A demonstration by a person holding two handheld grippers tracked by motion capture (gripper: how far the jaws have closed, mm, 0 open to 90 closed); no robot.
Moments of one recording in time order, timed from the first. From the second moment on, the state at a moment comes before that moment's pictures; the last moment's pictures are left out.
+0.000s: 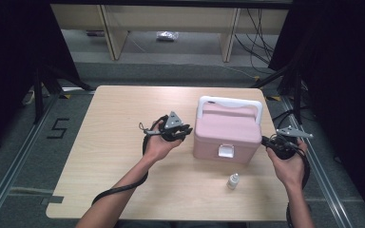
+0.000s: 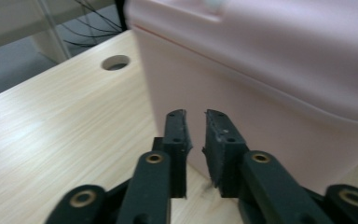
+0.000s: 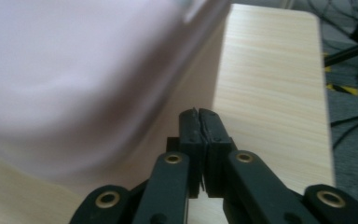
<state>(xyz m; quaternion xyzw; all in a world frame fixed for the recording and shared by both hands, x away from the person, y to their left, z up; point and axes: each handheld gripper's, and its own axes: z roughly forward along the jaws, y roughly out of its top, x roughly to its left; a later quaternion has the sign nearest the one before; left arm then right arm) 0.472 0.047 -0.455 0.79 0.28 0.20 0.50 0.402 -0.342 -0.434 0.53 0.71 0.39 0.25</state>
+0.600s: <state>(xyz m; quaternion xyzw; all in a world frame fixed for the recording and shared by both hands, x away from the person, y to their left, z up) 0.465 0.070 -0.422 0.70 0.35 0.13 0.61 0.381 -0.354 -0.420 0.55 0.69 0.39 0.27</state>
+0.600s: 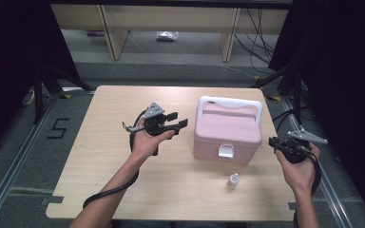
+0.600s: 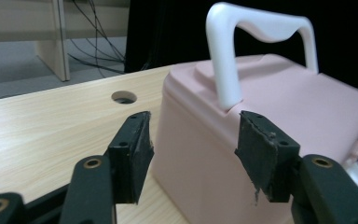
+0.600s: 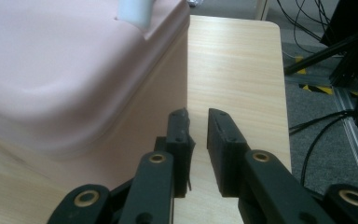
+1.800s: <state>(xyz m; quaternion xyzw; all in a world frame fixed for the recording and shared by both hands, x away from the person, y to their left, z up) 0.501 0.005 -0.398 0.71 0.38 0.11 0.59 0.367 -0.347 -0.416 0.53 0.68 0.41 0.29</state>
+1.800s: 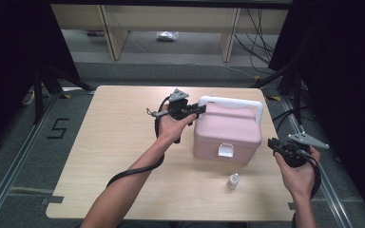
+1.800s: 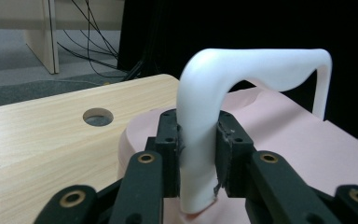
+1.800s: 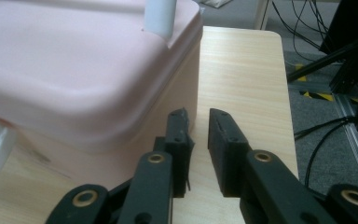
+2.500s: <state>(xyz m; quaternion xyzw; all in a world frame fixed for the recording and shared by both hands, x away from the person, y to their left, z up) 0.507 0.004 -0.389 0.69 0.42 0.06 0.58 0.344 -0.327 -0.412 0.53 0.69 0.43 0.25</state>
